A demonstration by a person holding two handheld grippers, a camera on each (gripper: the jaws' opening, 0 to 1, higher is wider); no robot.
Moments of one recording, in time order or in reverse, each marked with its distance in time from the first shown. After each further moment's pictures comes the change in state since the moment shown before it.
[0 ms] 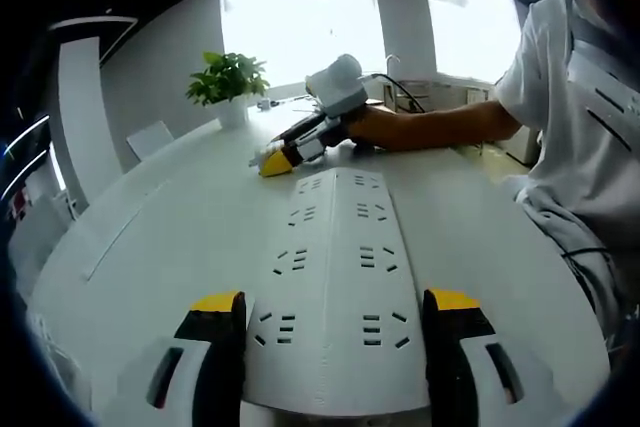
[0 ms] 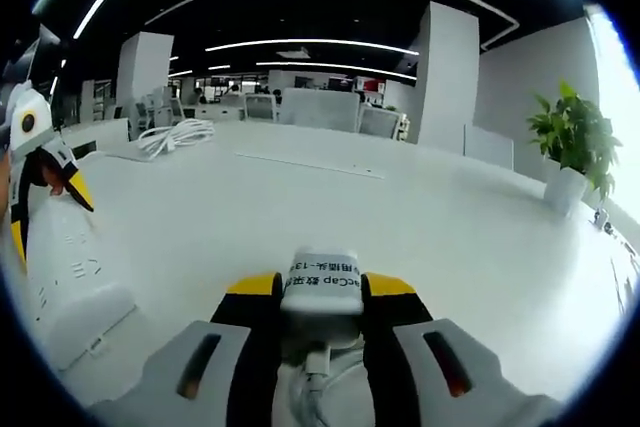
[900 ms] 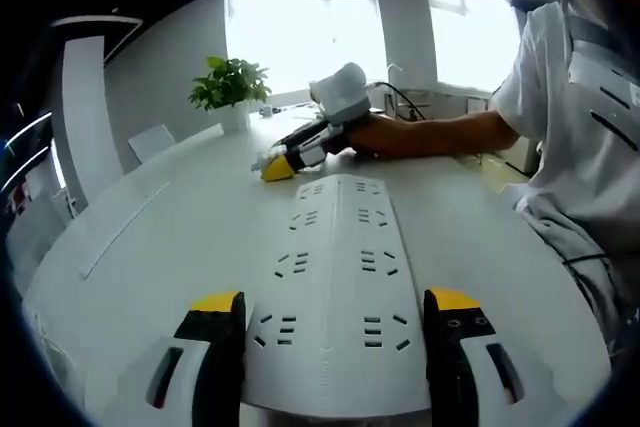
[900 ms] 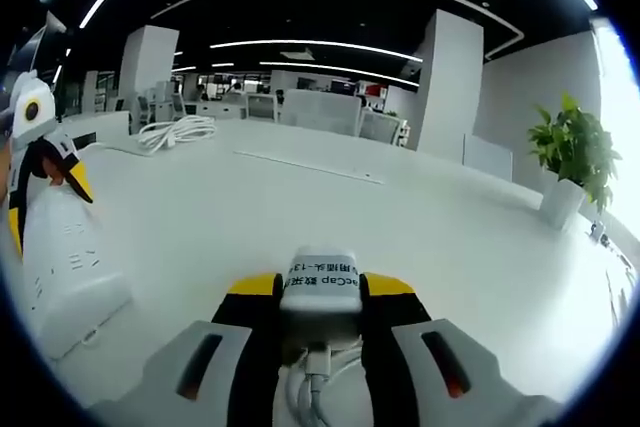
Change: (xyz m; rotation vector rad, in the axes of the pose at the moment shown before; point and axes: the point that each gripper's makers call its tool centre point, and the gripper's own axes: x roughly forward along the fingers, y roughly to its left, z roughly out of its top) left arm 0.000 -0.001 0.003 -0.019 -0.049 -0.008; right arm -0.003 -0.004 0.002 -0.038 -0.012 -0.006
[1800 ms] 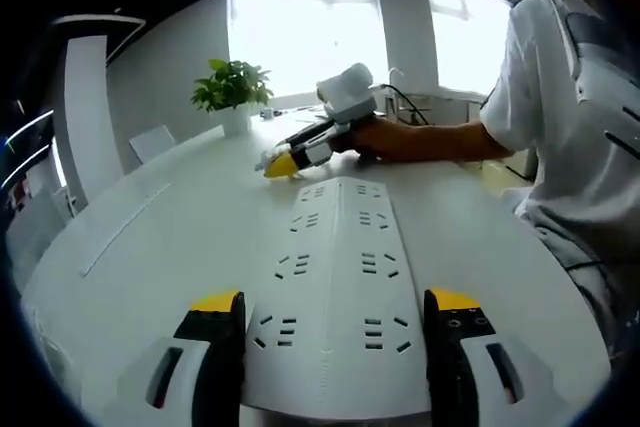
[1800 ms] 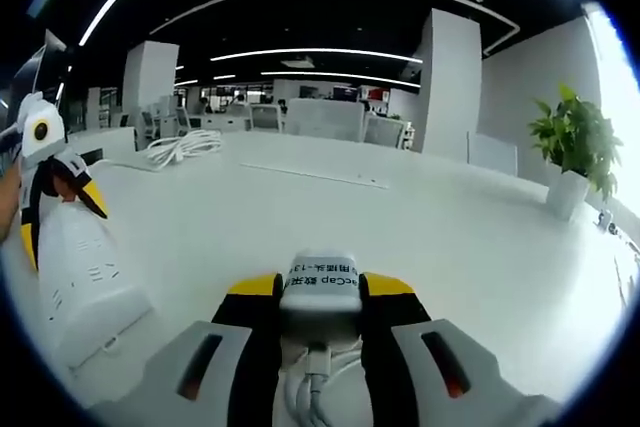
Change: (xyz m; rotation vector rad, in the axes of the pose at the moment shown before) left arm 0.002 -0.008 0.002 -0.010 -0.013 -0.003; right arm -0.010 0.007 0.005 0.050 -0.033 0.034
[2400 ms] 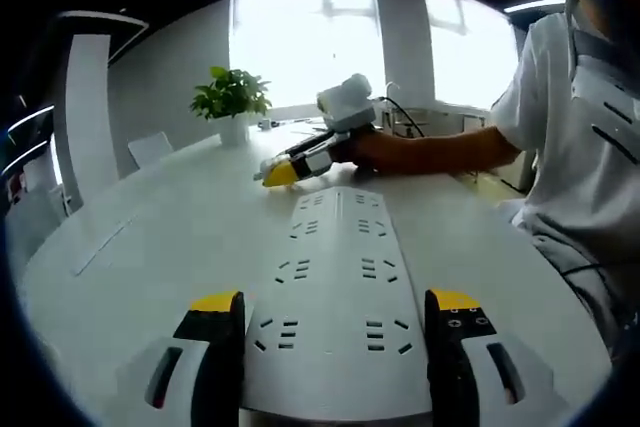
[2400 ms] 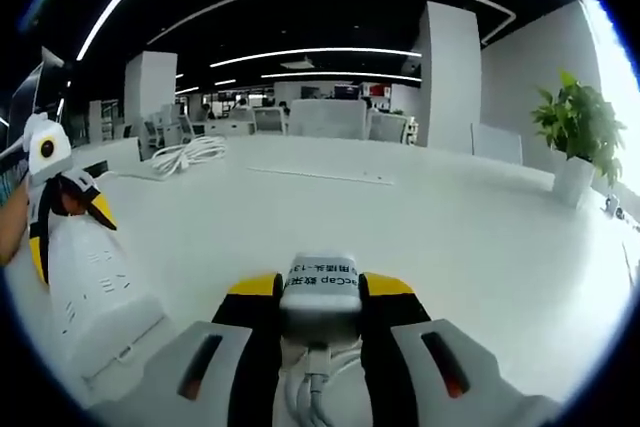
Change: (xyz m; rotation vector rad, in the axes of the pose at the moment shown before) left arm 0.001 0.003 0.004 -0.019 -0.058 -0.030; right arm 0.000 0.005 0.001 0.048 0.002 0.028
